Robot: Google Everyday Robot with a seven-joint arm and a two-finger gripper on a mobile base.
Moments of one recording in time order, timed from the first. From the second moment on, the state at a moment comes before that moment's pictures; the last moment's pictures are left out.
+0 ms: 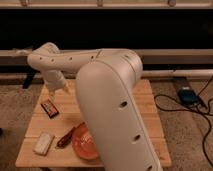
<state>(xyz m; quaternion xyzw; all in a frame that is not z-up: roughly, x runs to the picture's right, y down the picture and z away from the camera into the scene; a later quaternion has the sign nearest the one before) -0.248 0.051 0.764 -0.29 0.19 0.51 0.79</state>
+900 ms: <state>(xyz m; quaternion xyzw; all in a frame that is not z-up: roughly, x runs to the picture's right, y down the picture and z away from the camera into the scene) -0.114 0.148 0.662 -0.28 0.22 0.60 0.72</state>
